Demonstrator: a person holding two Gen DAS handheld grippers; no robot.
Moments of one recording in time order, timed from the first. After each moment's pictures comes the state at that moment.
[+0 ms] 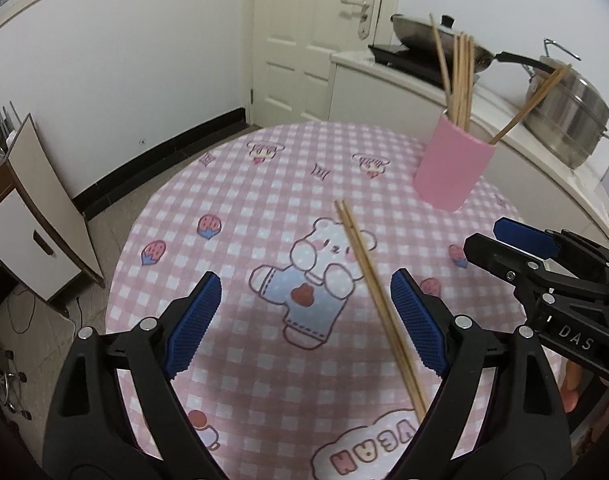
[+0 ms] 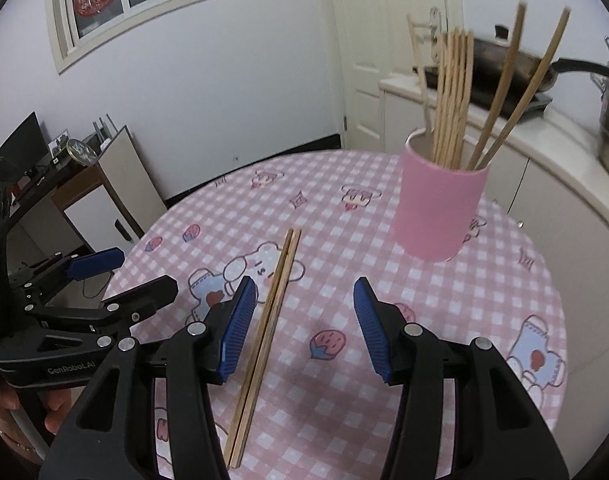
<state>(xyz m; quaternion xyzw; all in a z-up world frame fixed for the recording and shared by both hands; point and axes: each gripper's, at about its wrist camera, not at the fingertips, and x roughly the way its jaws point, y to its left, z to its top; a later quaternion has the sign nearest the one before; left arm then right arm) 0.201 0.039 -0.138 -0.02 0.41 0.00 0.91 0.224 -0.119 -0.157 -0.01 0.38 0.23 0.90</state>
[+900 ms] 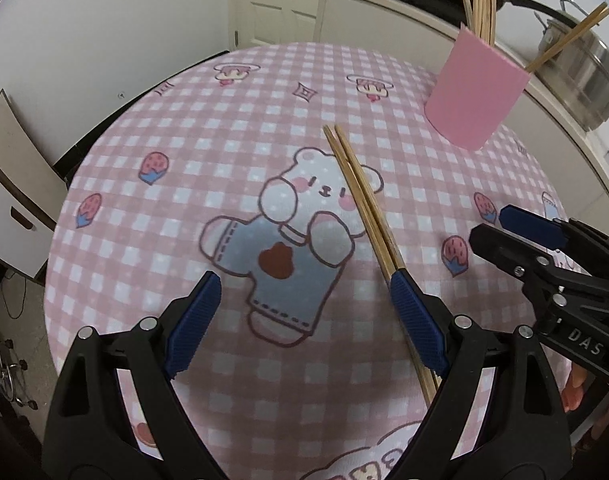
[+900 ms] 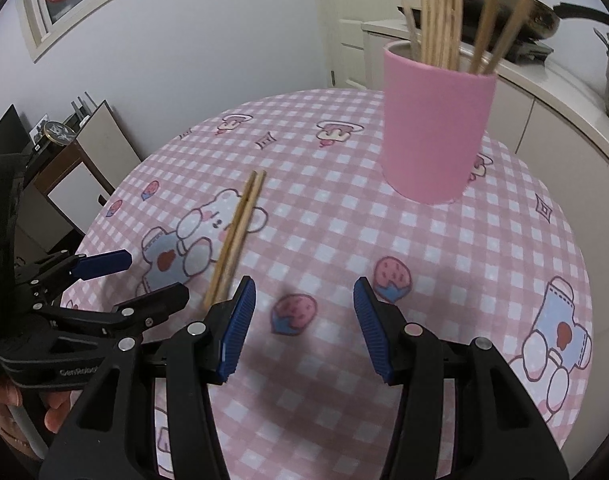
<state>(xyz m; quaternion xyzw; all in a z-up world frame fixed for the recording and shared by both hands) 0.236 0.020 -0.205 -0.03 0.51 -0.03 0.86 0.248 -0.135 -0.207 0.00 0.45 0.21 0.87</state>
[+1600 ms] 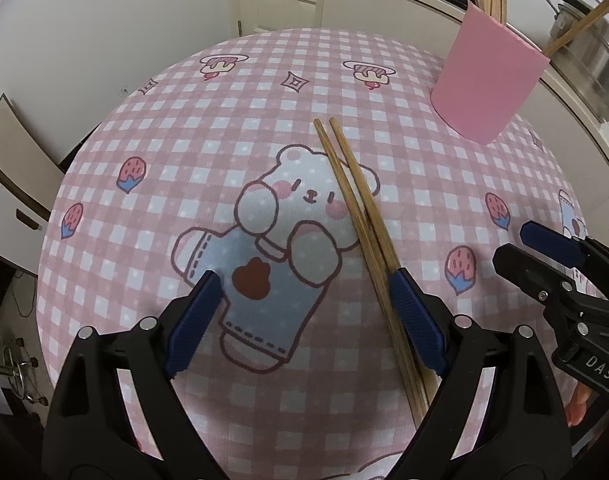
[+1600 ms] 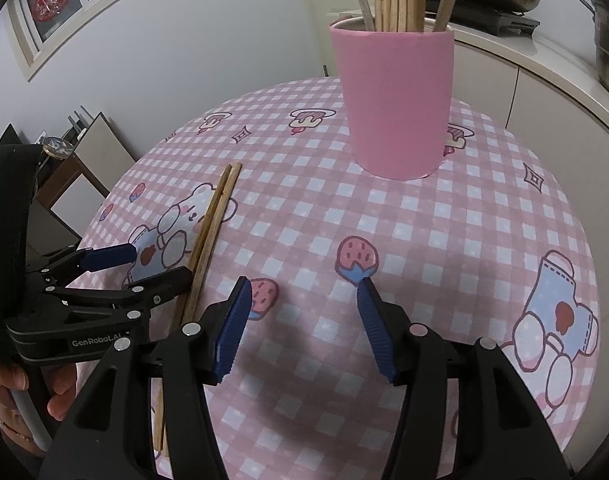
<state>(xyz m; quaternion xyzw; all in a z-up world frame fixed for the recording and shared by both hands) 0.255 0.005 -0.216 -0.01 0.53 -0.01 0.85 0.250 -0.164 -0.219 0.03 0.46 0.21 0.87</state>
